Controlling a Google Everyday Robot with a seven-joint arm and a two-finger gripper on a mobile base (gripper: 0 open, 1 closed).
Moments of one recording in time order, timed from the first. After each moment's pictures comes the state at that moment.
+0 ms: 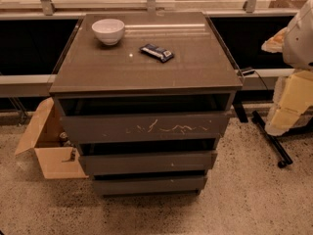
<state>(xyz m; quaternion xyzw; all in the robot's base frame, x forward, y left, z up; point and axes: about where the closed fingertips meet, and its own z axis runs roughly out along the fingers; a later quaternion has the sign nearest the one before) 0.438 -0.216 0.979 -0.60 0.78 -0.04 0.16</state>
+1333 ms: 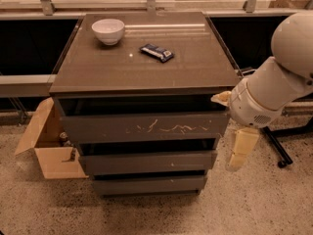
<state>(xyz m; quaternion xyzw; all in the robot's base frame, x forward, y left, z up) 0.457 -0.168 0.829 -0.69 0.70 0.05 0.17</state>
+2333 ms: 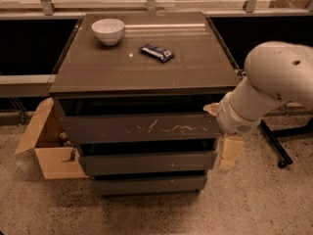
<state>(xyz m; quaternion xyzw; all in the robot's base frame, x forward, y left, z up) 0.482 -0.169 0.770 -0.71 0.69 0.04 0.15</state>
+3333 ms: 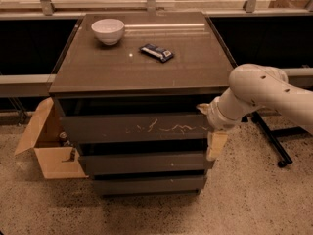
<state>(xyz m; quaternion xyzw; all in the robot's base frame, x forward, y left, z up) 0.572 -0.174 0.685 -0.72 0.67 0.02 0.18</state>
